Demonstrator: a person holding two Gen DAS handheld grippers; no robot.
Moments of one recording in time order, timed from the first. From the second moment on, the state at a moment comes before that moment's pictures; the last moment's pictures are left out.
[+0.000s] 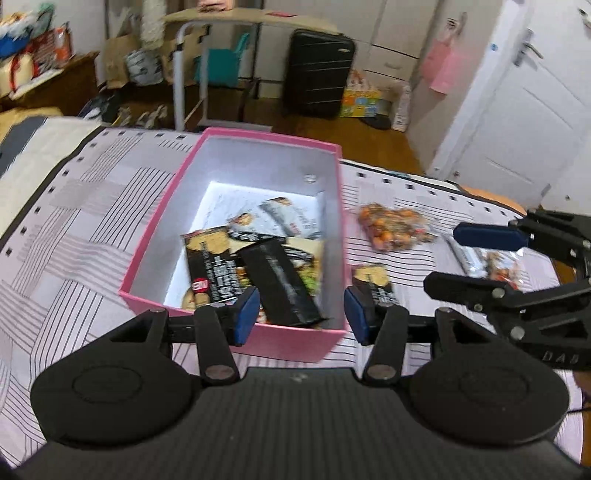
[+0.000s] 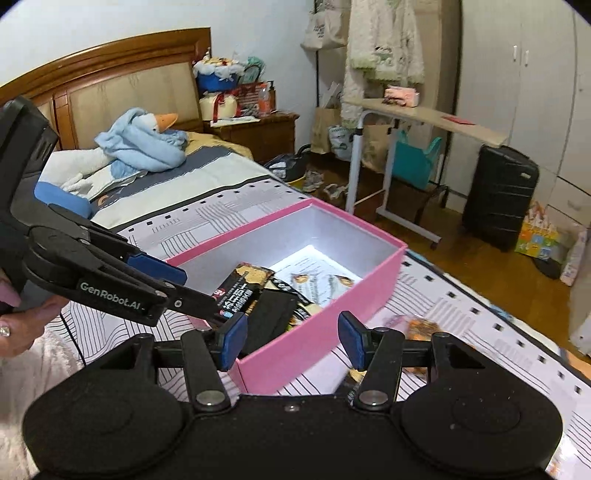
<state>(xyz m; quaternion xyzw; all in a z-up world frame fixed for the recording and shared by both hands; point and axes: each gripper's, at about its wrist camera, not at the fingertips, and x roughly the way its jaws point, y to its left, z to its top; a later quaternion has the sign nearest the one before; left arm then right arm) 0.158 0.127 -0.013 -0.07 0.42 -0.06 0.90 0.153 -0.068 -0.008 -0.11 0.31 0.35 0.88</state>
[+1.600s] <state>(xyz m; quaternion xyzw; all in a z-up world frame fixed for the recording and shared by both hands) 0.267 -0.172 -0.172 -0.11 0.49 -0.28 0.82 0.184 -0.292 -0.211 0.02 0.38 0.10 0.92</state>
